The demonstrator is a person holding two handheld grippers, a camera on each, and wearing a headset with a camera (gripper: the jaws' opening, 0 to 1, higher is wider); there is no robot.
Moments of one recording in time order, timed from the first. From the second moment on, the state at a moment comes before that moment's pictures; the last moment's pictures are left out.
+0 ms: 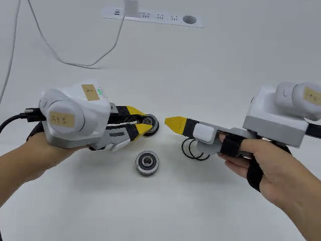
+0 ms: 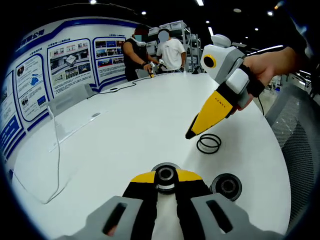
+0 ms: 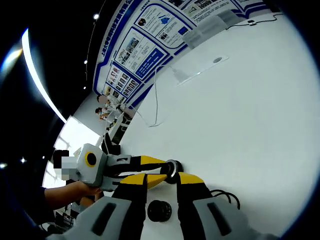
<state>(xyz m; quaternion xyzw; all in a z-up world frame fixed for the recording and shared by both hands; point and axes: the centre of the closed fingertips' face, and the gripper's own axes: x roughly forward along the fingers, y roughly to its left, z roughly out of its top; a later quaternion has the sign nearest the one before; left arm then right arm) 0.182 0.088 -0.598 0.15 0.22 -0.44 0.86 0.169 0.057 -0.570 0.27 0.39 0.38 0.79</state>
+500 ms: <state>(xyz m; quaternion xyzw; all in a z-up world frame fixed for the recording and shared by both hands) 0.182 0.089 -0.598 0.15 0.21 -0.46 0.85 0.177 0.076 -0.584 0.28 0.40 0.40 0.78</state>
